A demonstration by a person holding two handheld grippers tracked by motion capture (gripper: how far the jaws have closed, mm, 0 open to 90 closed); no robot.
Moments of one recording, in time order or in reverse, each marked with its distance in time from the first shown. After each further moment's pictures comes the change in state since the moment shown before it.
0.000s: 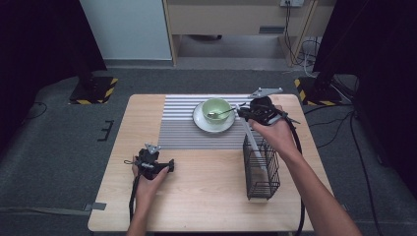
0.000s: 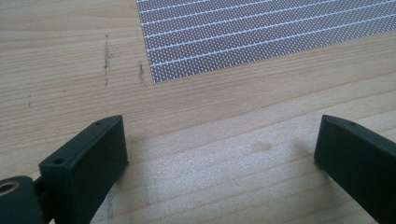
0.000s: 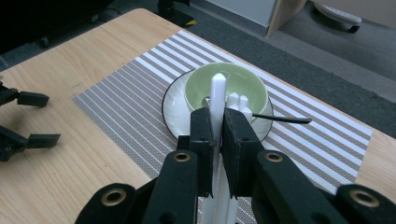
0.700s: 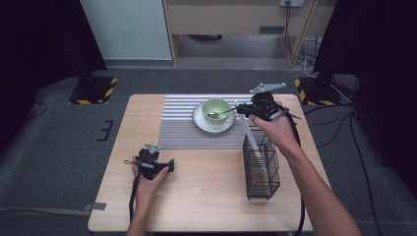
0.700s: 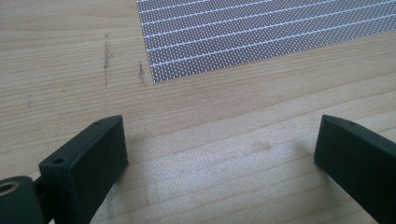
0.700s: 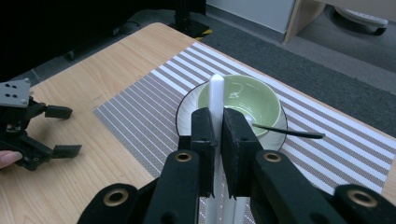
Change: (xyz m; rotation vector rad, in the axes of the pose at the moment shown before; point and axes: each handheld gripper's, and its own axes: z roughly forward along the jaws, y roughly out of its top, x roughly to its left) left arm 0.000 0.000 0.000 0.000 0.000 0.000; right arm -0.009 0.009 -0.001 -0.036 0.083 0.033
